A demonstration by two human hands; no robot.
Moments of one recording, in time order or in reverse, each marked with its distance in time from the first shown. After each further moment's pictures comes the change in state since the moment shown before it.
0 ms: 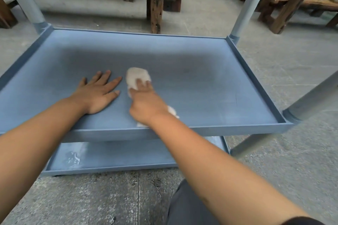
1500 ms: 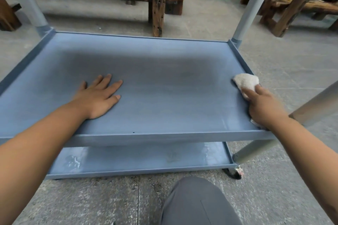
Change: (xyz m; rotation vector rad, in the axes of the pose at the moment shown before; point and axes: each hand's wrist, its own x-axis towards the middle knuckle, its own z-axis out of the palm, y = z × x) left_hand -0.005 0.005 -0.005 0.015 0.004 -0.016; right_hand -0.120 0.268 -0.098 -0.318 0.241 0.444
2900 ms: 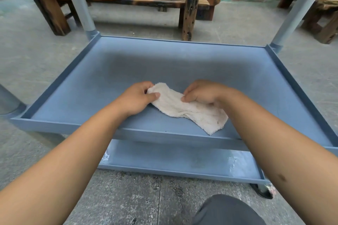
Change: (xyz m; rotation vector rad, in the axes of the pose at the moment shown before) left_hand -0.041 0.035 -0.025 -0.939 0.148 -0.046; right_hand 0.030 -0.252 -0.032 0.556 -0.625 -0.284
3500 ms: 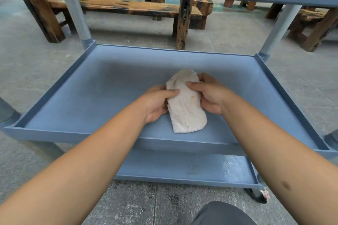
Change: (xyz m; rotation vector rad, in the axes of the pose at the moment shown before) left_hand 0.015 0.056 0.046 -0.913 -0.177 -0.275; right_hand -0.015 0.004 -0.007 1.119 0.168 -0.138
